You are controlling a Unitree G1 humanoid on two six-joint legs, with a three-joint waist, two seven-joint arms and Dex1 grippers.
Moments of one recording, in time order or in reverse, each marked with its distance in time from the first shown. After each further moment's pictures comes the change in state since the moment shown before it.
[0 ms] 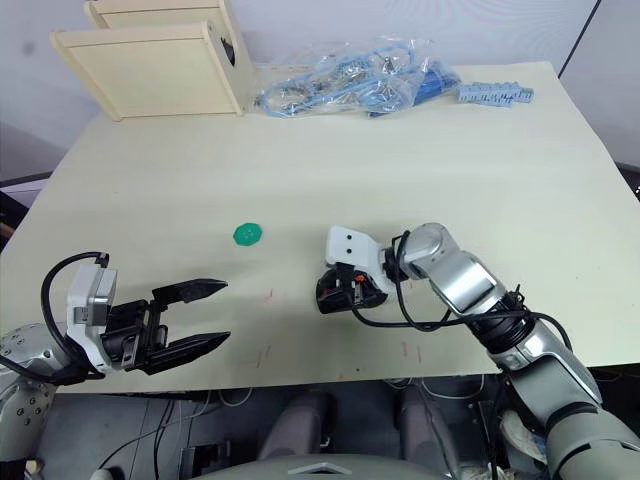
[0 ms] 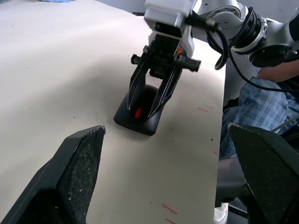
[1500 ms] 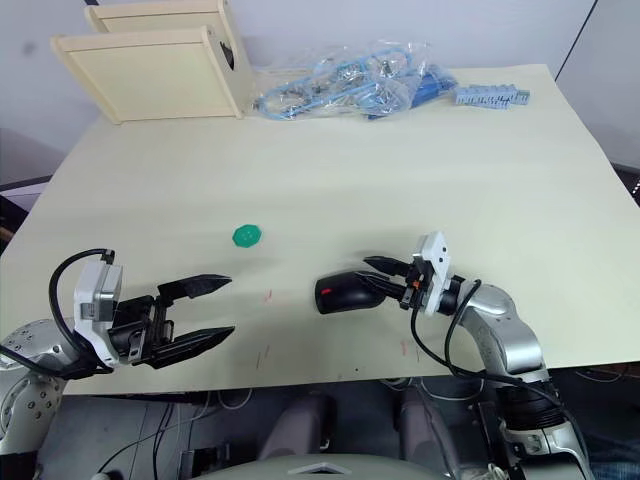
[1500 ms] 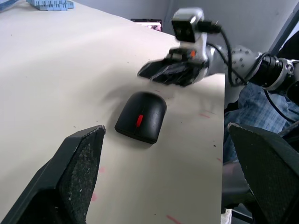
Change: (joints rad) left arm -0.035 -0.018 -0.029 0.033 0.011 -0.019 -0.005; right arm 0.537 0.166 -0.453 0.091 0.231 -0.407 -0.139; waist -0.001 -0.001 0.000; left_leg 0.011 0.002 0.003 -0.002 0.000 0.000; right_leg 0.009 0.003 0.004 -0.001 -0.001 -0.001
